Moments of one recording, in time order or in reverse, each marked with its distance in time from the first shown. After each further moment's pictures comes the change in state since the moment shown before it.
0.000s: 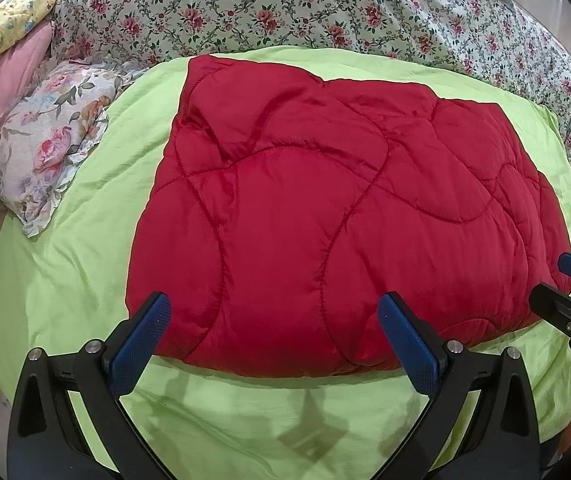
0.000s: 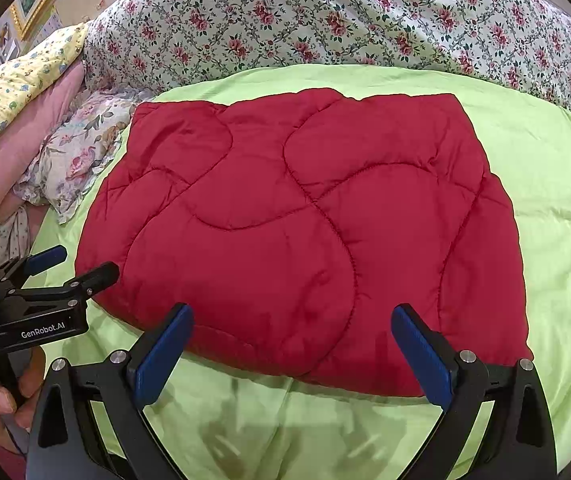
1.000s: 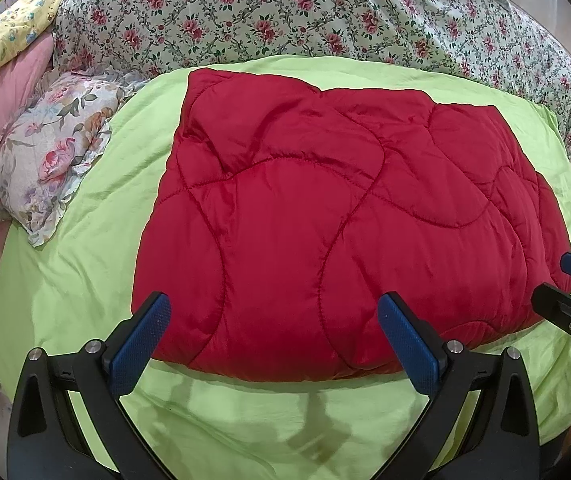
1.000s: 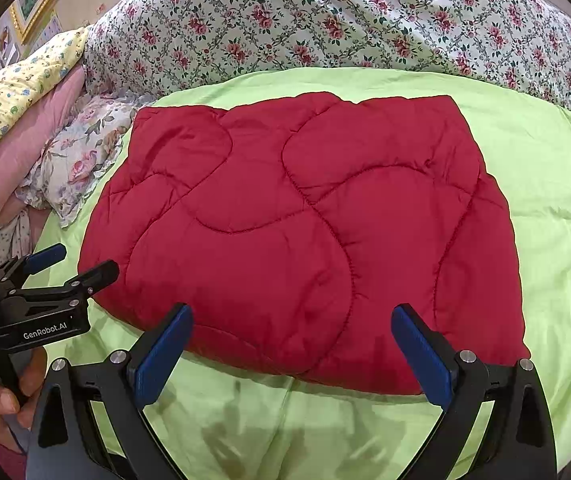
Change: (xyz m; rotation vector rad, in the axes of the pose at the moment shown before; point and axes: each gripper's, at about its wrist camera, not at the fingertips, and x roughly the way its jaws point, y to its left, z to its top) left arm -0.006 -0.003 0.001 0.016 -0.030 0.019; right arm -0.005 -0.001 0.002 0.004 -0.006 0.004
